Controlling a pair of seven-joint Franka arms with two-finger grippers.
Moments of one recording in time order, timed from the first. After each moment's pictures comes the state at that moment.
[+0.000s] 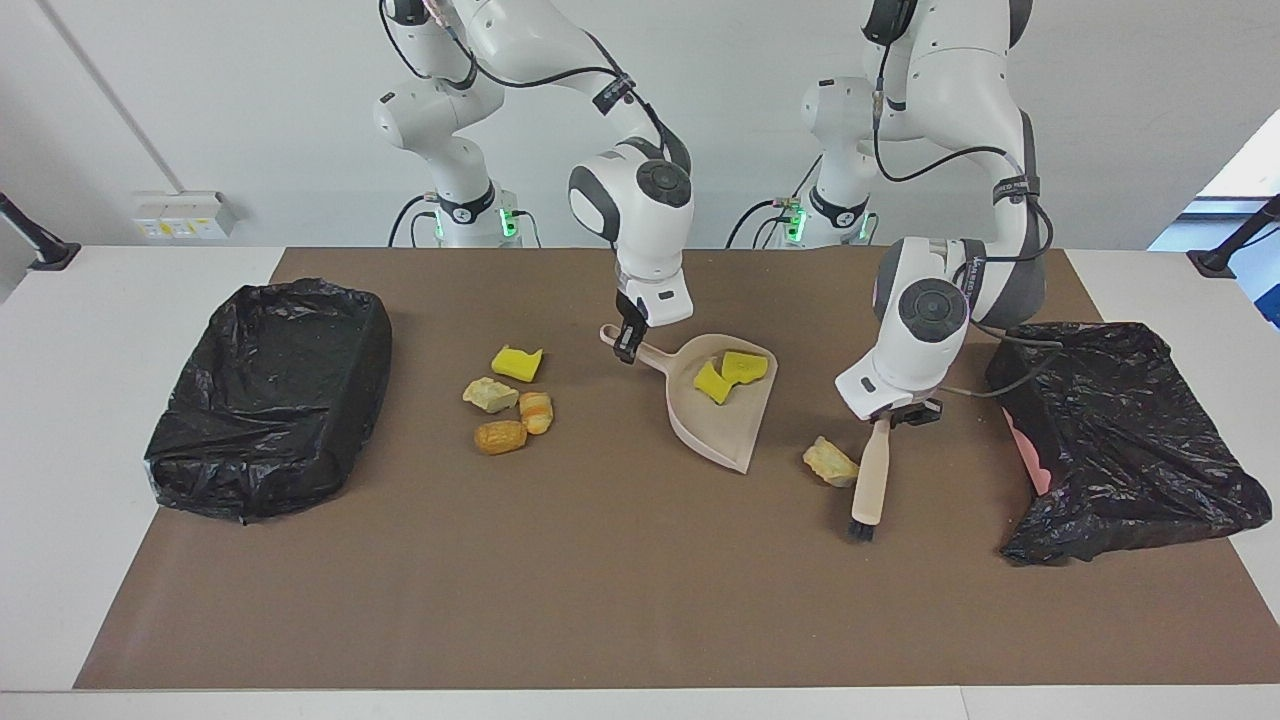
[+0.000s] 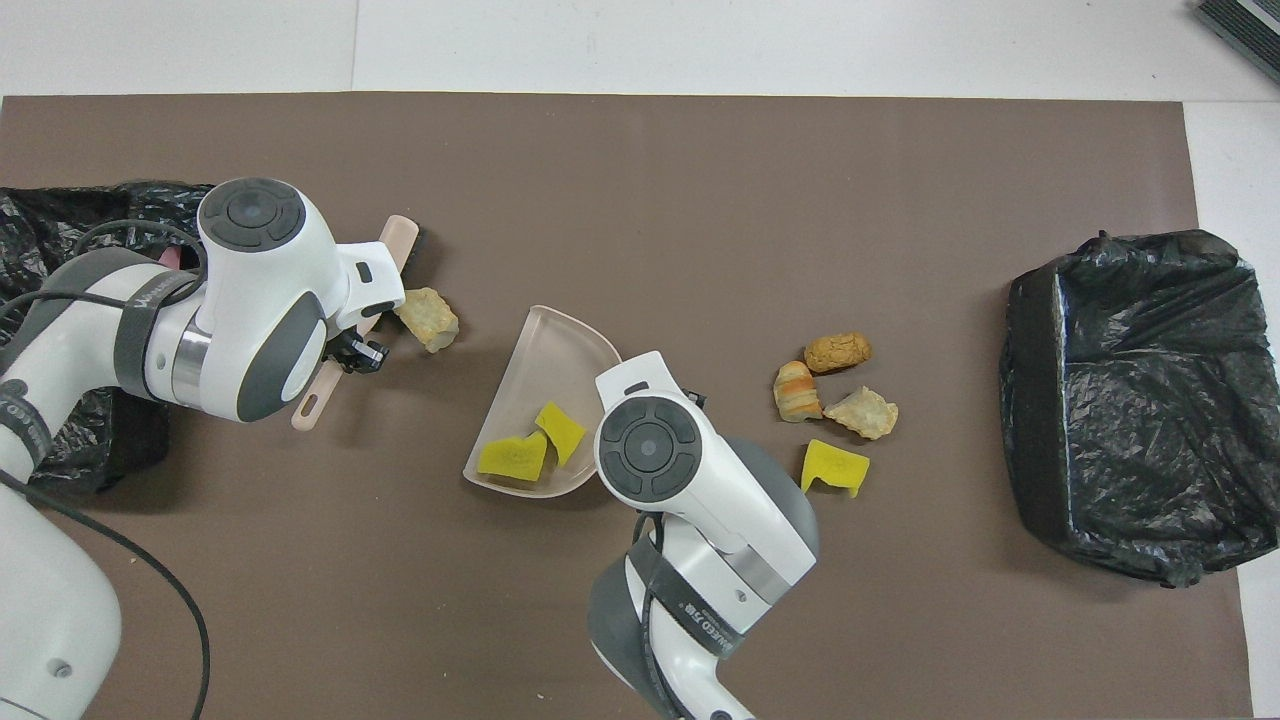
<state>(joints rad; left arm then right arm) -0.15 0.34 -0.11 -1.84 0.22 1.96 0.14 0.69 0.25 -0.02 -1.94 -0.11 2.12 -0.45</state>
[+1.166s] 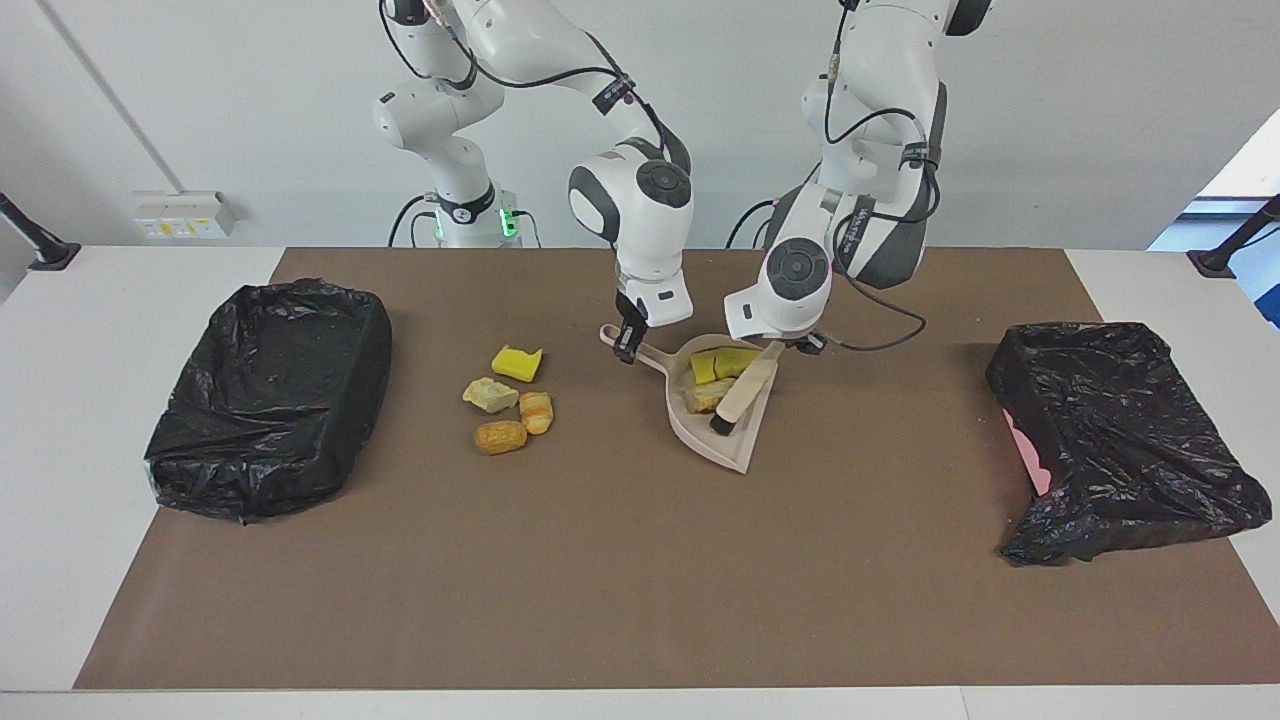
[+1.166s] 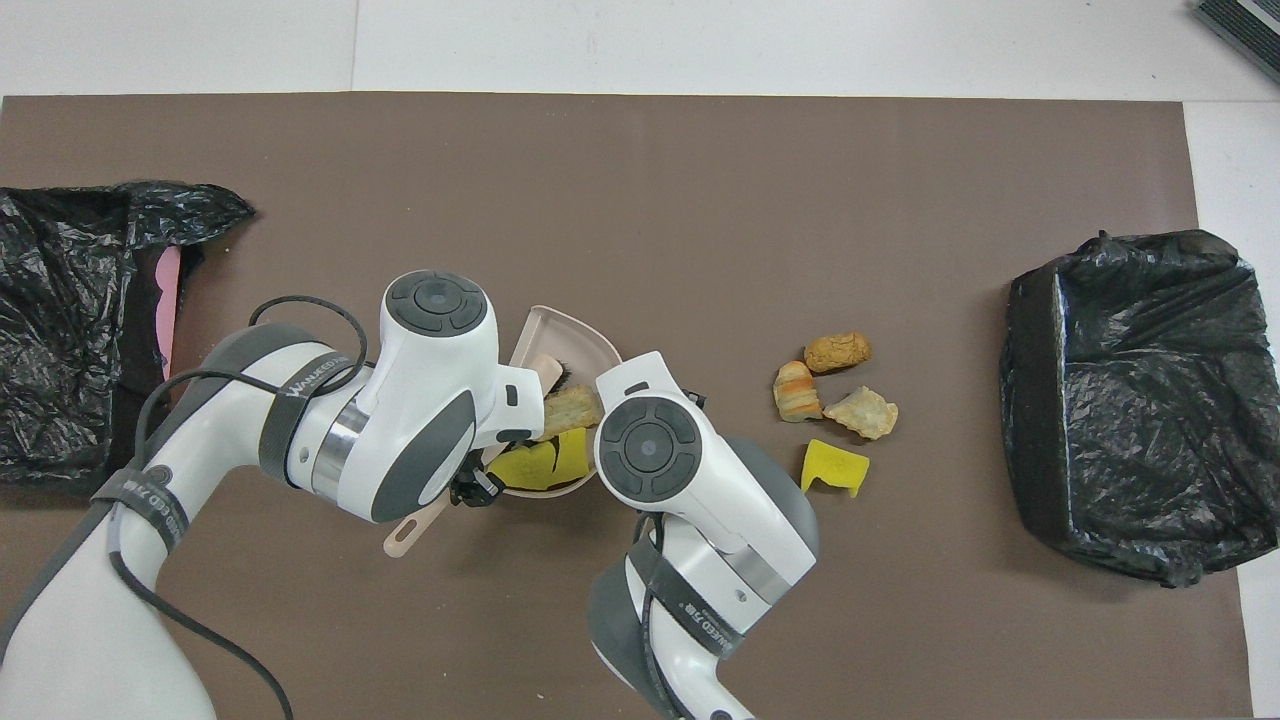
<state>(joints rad) -0.39 0.20 -0.13 -1.94 0.02 1.70 0.21 0.69 0.25 -0.02 -1.94 -0.11 2.12 -0.45</state>
